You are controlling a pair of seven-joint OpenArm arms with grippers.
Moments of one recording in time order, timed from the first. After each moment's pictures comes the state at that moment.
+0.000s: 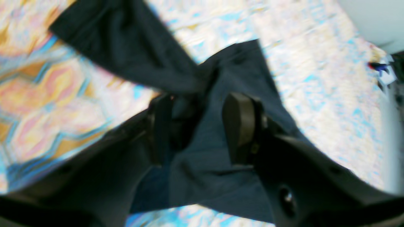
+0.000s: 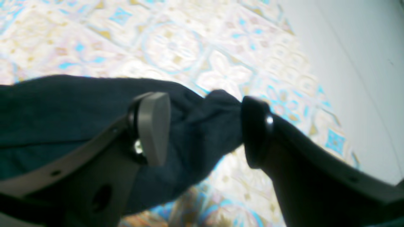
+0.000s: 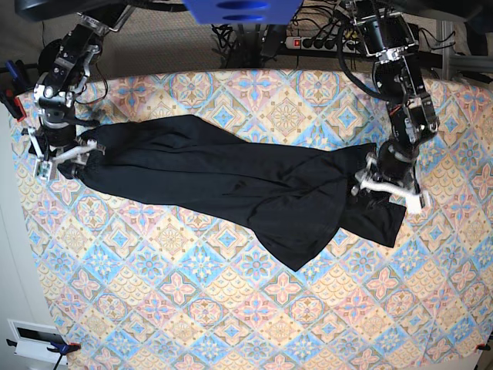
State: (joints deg) left arm 2.4 -6.2 -20.5 98.9 -39.4 -2.2 48.9; right arm -11.1 5.8 32.9 107.6 6.4 15.8 -41.8
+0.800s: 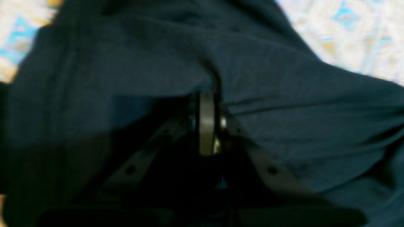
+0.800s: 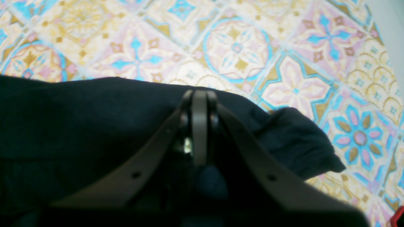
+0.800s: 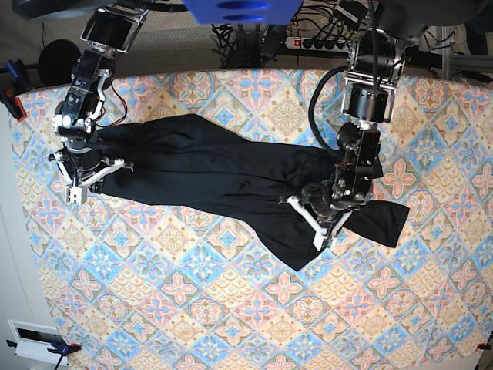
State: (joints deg) left arm -17.2 -8.6 9.3 63.9 -20.9 -3.9 43.6; right arm -5.0 6.1 23.9 99.9 6.5 15.7 -44.2
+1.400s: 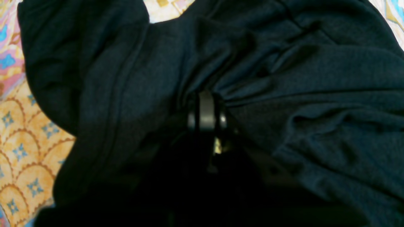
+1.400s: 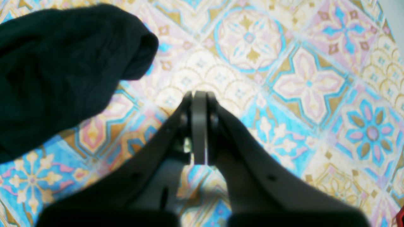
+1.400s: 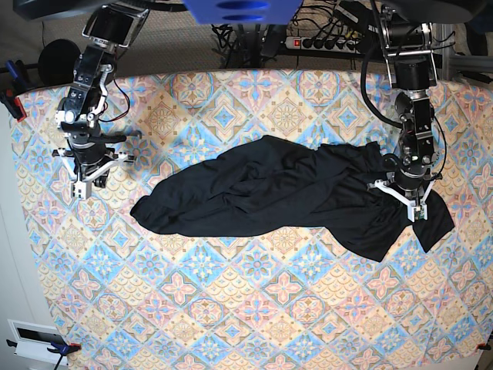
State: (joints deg) left arm -6.3 -18.1 -10.2 64.1 -13.7 -3.2 28.4; right arm -6.7 6.0 23.3 100.3 6.6 15.9 -44.3
